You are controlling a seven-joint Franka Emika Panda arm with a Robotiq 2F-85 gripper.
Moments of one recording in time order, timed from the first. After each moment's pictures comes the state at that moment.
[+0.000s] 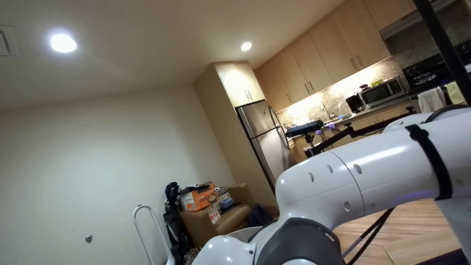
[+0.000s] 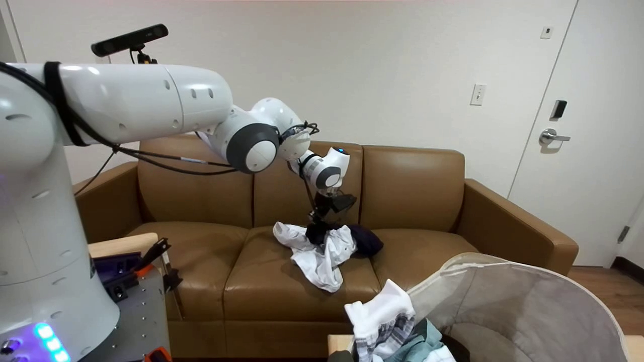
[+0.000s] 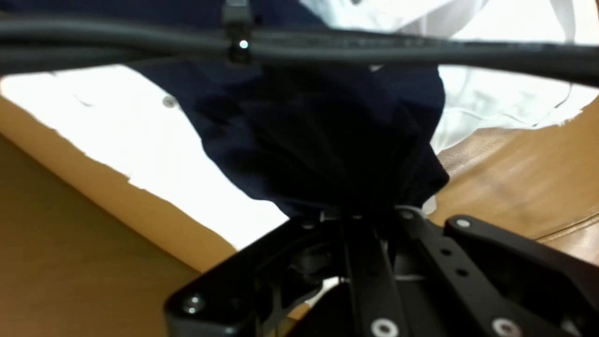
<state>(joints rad) 0.27 1.47 0.27 -0.77 -0.03 2.22 -1.61</state>
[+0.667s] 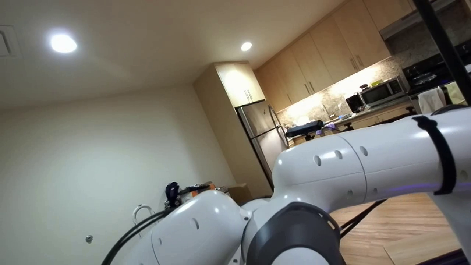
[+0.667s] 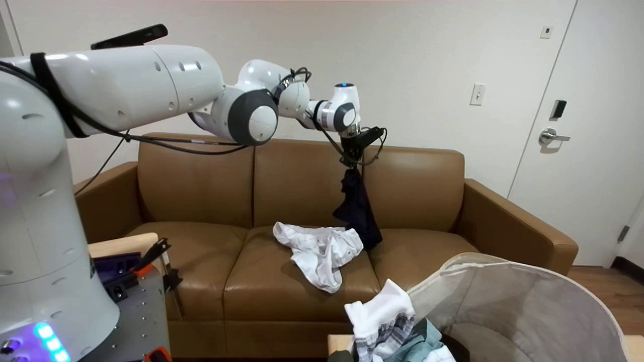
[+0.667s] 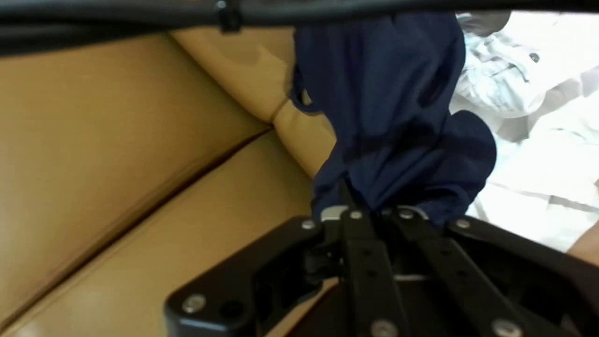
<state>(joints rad) 0.35 1.33 0.06 -0.50 -0.12 2.21 -1.38</state>
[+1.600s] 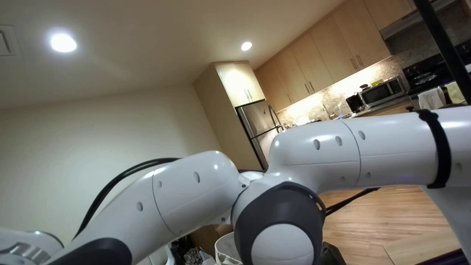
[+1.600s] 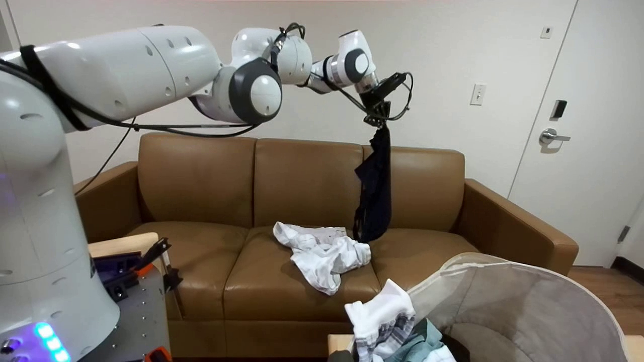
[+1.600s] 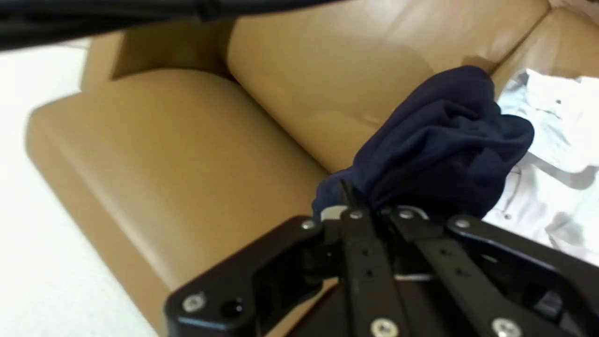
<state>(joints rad) 0.34 1.22 -0.09 -0.35 -0.21 2.08 -1.24</state>
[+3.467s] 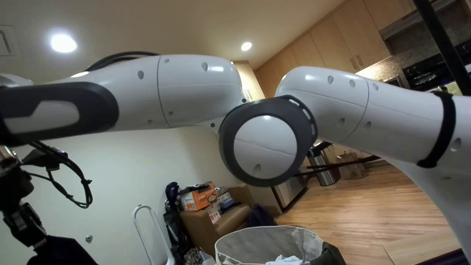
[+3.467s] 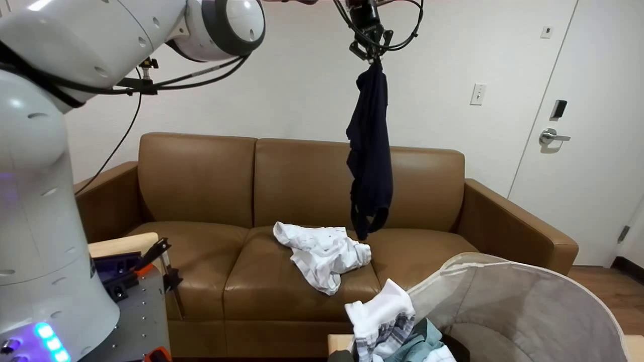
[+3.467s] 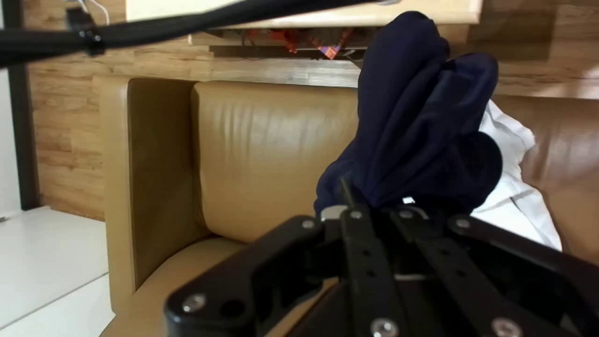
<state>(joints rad) 0.38 0.86 -0.12 -0.36 -0.30 1.37 -0.81</state>
